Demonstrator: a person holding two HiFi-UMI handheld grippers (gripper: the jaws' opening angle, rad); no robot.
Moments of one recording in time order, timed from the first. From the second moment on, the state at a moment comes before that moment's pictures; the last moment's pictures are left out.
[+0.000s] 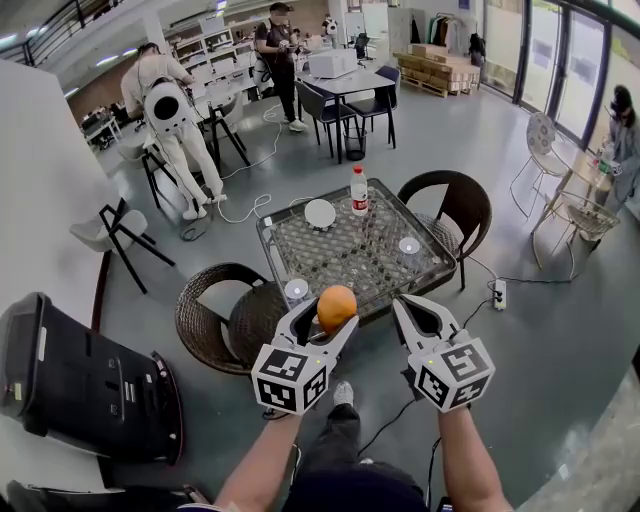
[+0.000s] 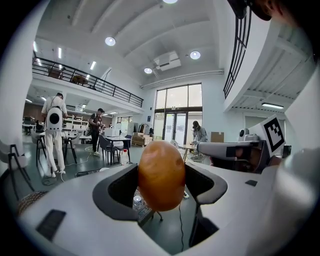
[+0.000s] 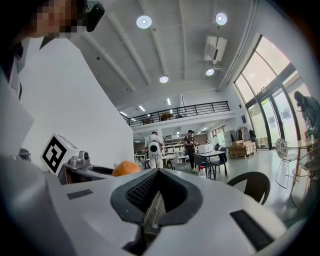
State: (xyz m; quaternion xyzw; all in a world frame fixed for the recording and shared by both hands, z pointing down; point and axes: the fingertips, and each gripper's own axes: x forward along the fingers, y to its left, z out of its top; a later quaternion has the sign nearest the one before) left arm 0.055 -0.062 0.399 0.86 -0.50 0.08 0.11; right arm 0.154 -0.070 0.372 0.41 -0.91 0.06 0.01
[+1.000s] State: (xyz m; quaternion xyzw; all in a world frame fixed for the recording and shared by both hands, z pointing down) left arm -0.020 -0.294 0.408 0.86 -0.50 0.07 0.13; right arm 0.084 -0.309 0.376 0.43 -0.90 0.07 0.05
